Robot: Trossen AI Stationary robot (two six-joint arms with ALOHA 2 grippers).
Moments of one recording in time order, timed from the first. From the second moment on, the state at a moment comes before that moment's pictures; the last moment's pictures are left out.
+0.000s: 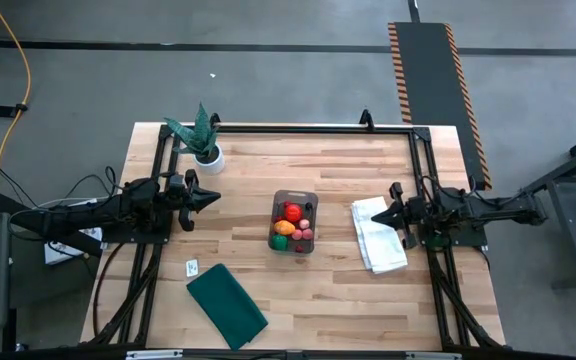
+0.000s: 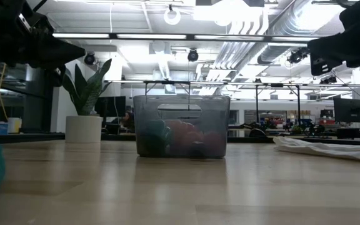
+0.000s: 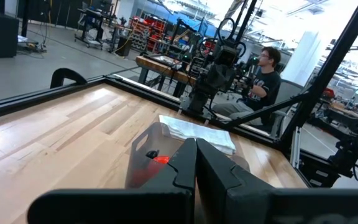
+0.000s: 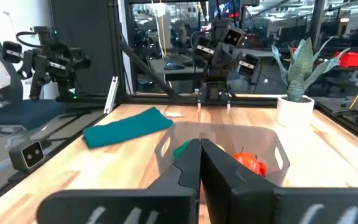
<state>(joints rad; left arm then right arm) 0.27 0.01 0.01 0.02 0.03 -0.35 0.08 0.00 0.01 0.02 -0.06 0.00</state>
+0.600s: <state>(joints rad) 0.27 0.01 0.01 0.02 0.03 -0.35 0.08 0.00 0.05 -0.06 -0.06 -0.01</state>
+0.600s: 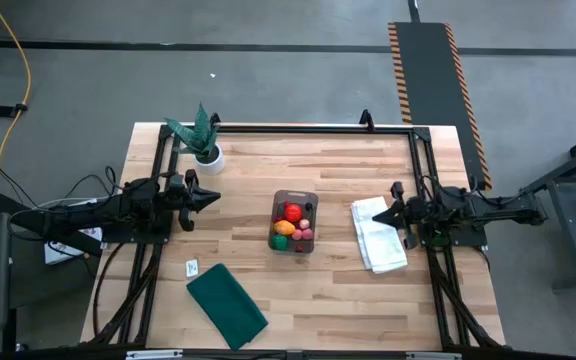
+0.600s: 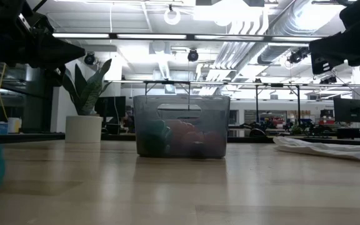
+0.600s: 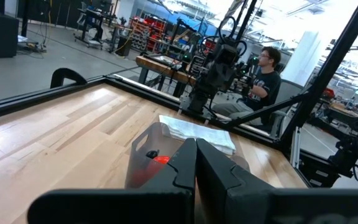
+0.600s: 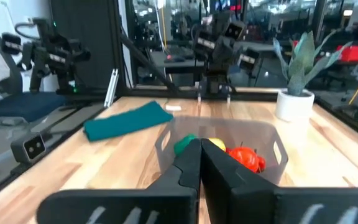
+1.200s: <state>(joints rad) 0.27 0.01 0.01 0.02 0.03 -0.35 0.08 0.00 0.01 0.13 -0.05 -0.04</state>
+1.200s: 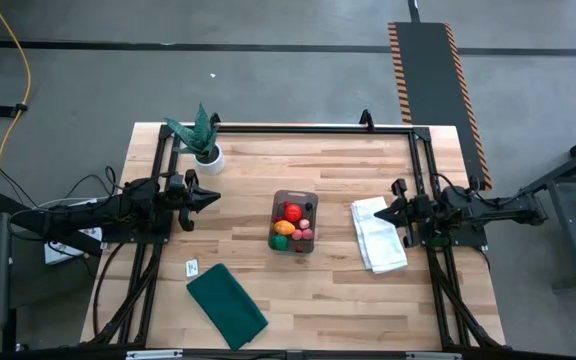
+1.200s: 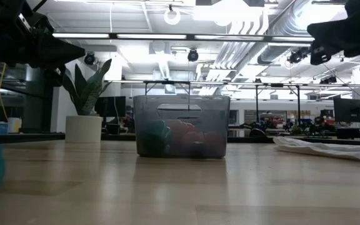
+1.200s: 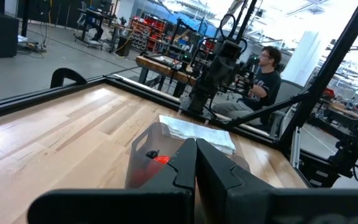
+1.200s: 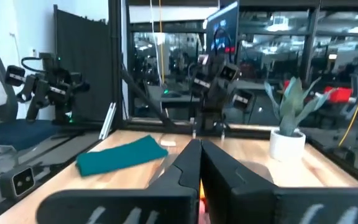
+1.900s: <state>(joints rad) 0.27 0.01 0.01 0.02 0.03 -0.35 0.08 0.00 0.01 0.02 -0.05 -0.06</state>
